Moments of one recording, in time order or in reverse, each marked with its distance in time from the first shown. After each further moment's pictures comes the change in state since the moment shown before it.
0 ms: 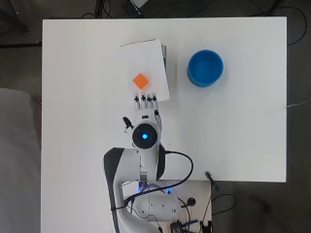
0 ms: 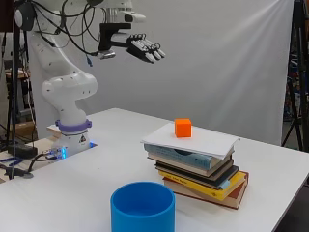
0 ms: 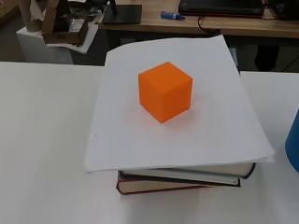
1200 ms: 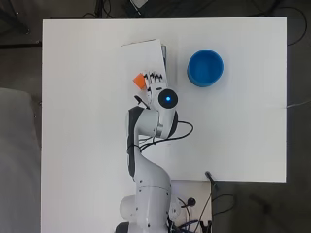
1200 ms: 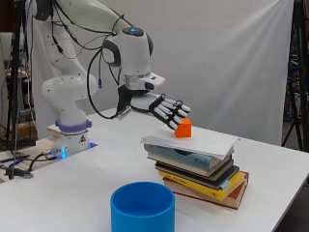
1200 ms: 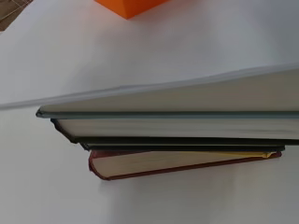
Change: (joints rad) arm 0.013 0.459 -0.132 -0.127 0.138 0.532 -0.243
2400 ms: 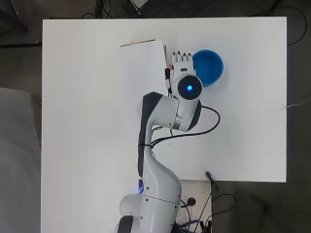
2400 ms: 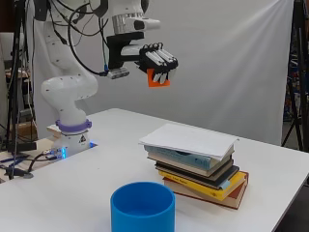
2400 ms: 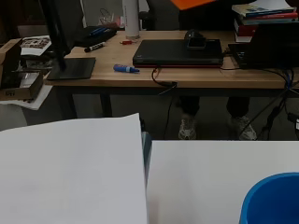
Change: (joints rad) arm -0.050 0.029 -0.068 0.415 -0.128 -0.196 0.061
